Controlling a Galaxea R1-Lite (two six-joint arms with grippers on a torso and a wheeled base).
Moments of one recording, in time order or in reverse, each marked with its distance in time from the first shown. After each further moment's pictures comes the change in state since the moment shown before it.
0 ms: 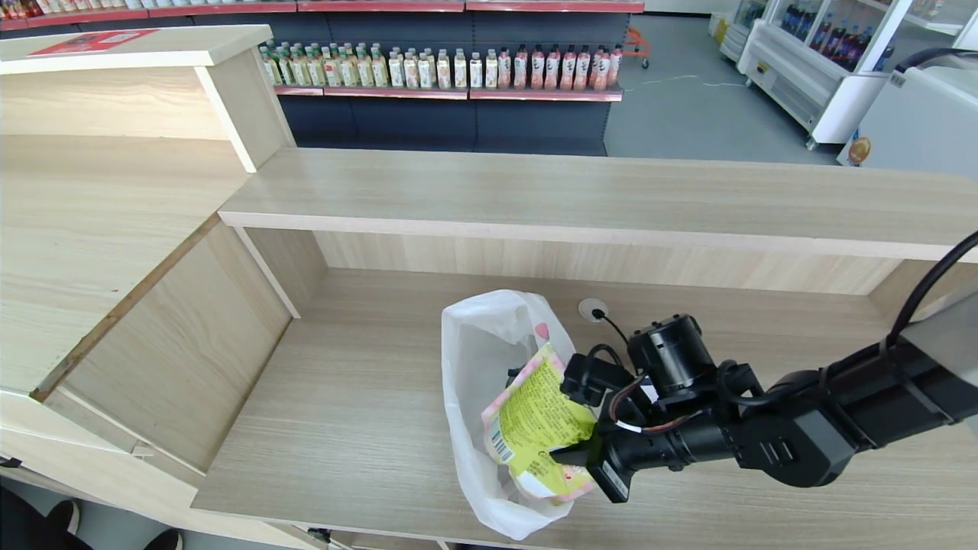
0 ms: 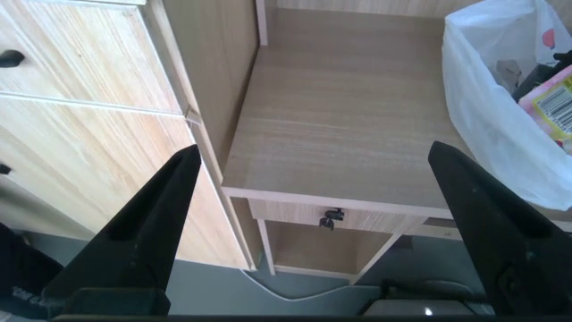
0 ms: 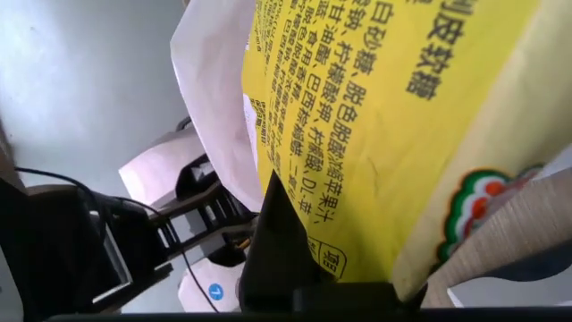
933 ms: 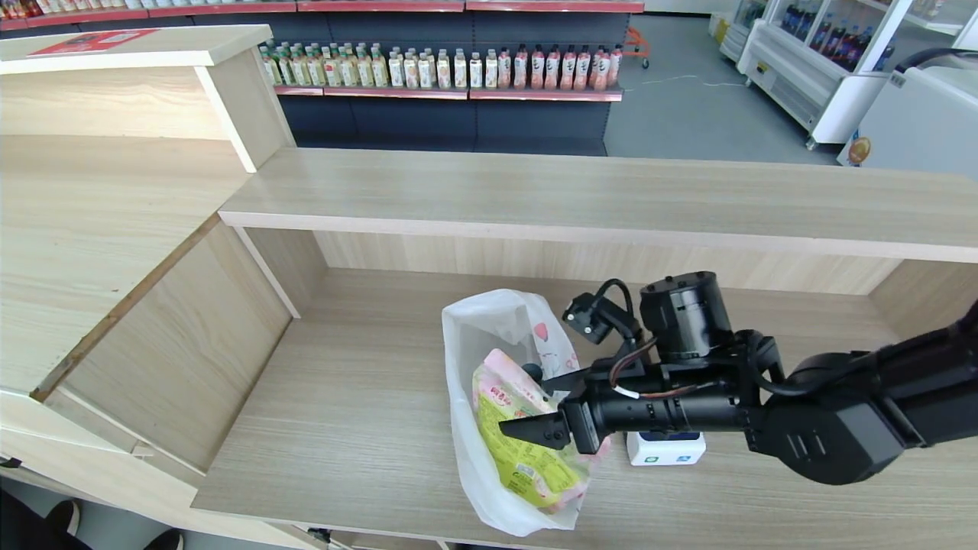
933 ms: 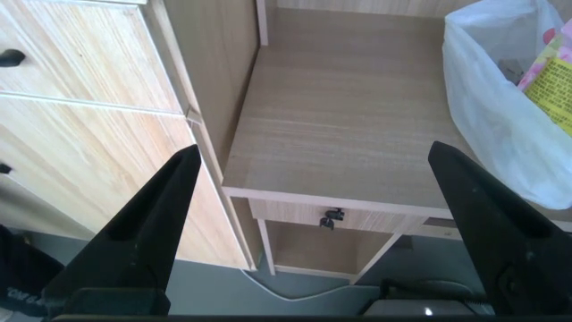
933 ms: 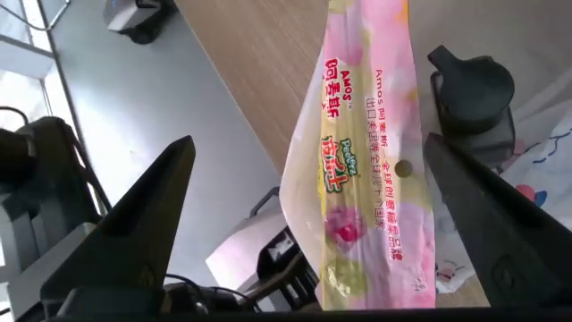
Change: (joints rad) left arm 0.000 0.000 0.000 0.000 0.000 0.000; right arm 0.053 -0.107 -0.038 -0.121 0.027 0.422
